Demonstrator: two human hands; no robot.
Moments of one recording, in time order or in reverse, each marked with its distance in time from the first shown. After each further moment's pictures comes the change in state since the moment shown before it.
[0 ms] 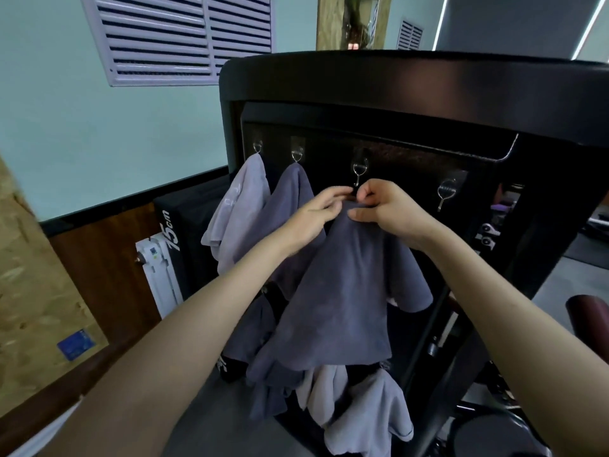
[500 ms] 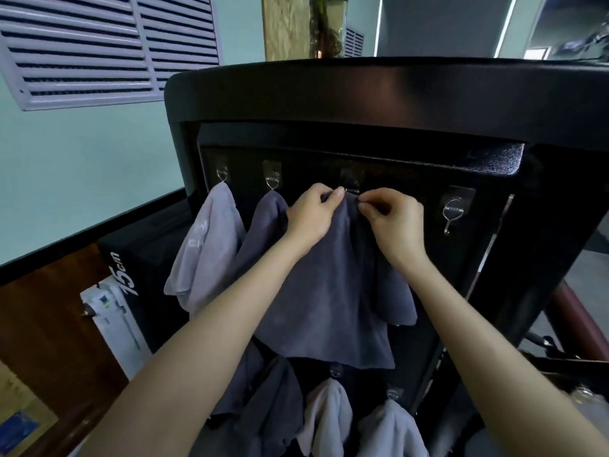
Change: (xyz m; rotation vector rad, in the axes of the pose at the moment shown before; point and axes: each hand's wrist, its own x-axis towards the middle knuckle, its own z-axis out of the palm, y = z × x) left_hand 0.106 -0.028 -0.015 0.272 0.276 -0.005; right_hand 0.049 0.033 0.013 -0.230 0.691 -0.119
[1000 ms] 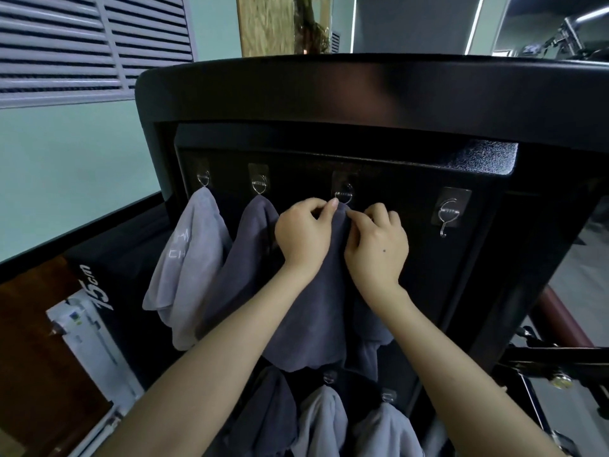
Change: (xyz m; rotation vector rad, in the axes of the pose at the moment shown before) left_hand -0.011 -0.011 0.021 0.091 0.350 0.166; right_hand -0.021 0.022 0.038 -0.581 0.237 -0.210
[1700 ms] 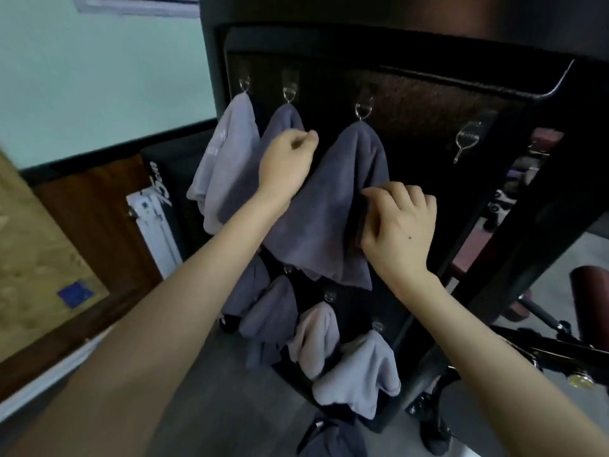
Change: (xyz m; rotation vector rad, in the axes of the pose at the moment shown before) left_hand -0.065 0.031 -0.057 -0.087 -0.048 -0.379; right_hand -0.075 0.041 -0.071 0.156 -0.095 -0.334
